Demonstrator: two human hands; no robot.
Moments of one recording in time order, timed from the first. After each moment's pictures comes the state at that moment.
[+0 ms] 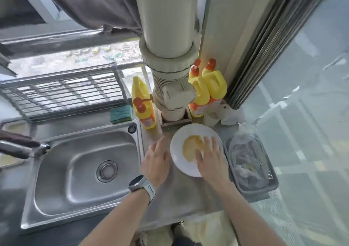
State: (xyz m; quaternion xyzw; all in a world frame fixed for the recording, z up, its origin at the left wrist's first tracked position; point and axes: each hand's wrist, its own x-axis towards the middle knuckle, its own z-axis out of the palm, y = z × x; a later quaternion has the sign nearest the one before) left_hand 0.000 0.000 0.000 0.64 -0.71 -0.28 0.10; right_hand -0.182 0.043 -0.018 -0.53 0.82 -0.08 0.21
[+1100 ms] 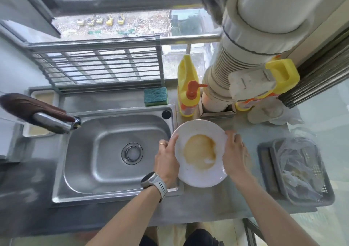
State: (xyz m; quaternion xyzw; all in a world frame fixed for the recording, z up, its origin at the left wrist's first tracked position) left_hand 0.098 -0.020 -0.050 0.69 -0.62 -0.36 0.08; right_hand -0.109 -0.009 -0.048 -0.55 0.82 -0.01 0.18
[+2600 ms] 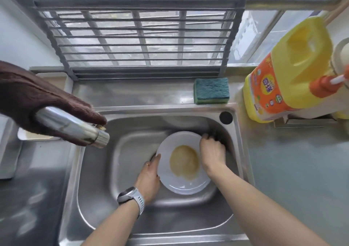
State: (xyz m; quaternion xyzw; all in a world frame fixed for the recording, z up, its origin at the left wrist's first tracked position) left_hand 0.341 -0.060 -0.255 0.68 -0.59 -0.42 -0.04; right_hand 0.130 -0.125 -0.220 -0.65 0.73 0.17 0.11
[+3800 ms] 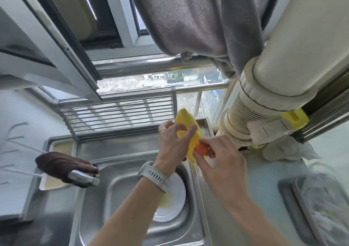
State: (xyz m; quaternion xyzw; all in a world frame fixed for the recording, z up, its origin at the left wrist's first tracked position) left_hand 0.138 -0.175 0.069 0.62 -0.54 -0.50 0.28; right_hand 0.016 -0.082 0.099 -0.61 0.69 -0.37 0.11
